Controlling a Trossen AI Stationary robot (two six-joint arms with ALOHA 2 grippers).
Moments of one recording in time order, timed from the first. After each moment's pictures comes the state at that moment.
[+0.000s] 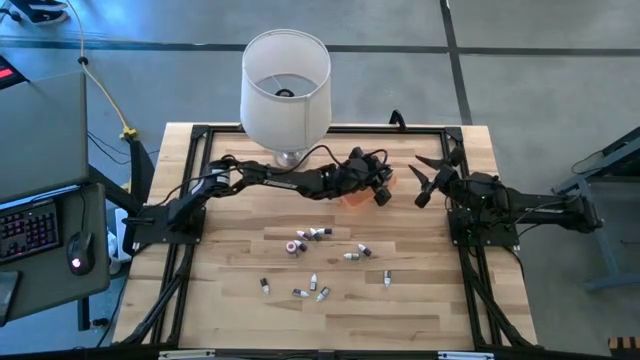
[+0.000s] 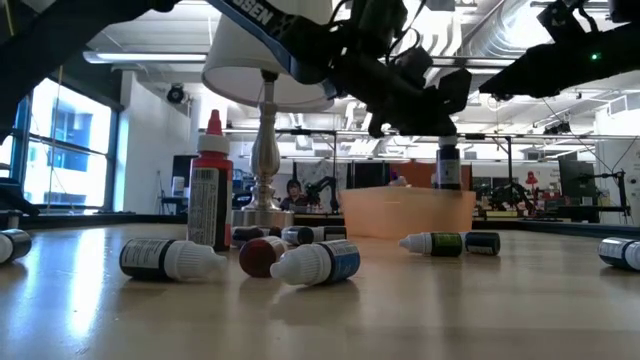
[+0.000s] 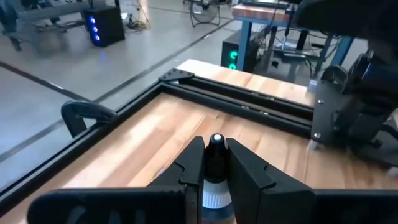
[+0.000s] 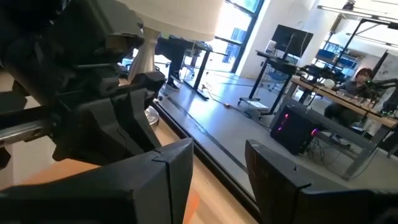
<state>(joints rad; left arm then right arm) 0.12 2.23 1.71 0.29 -0.36 -0.12 -0.10 0.30 0.23 0.01 0.60 -0.26</state>
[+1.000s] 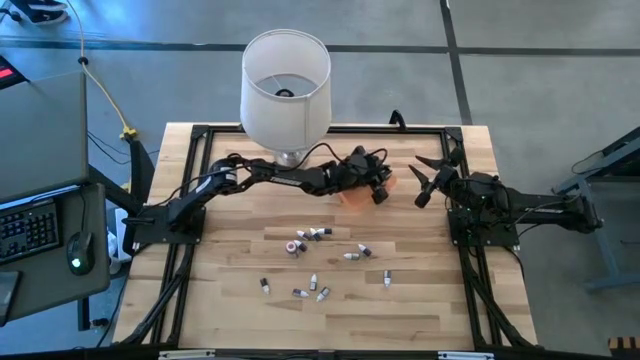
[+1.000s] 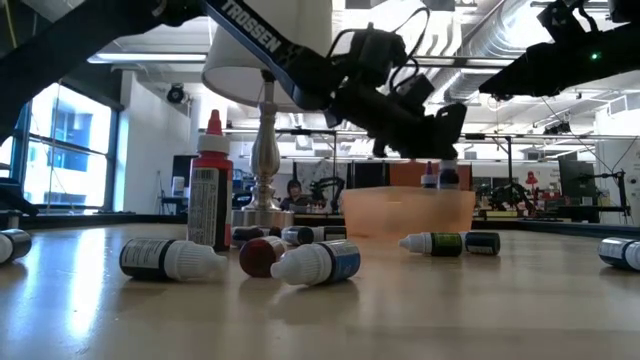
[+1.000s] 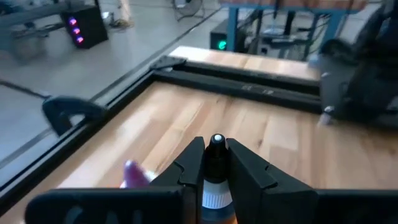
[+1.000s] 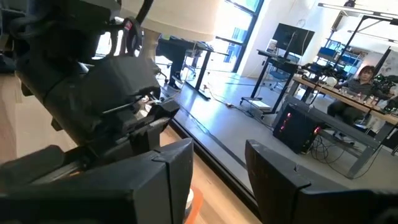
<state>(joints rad) 0.16 2.30 1.71 0.36 -0.24 -0.03 -0.10 0.30 0.23 0.01 0.59 -0.24</state>
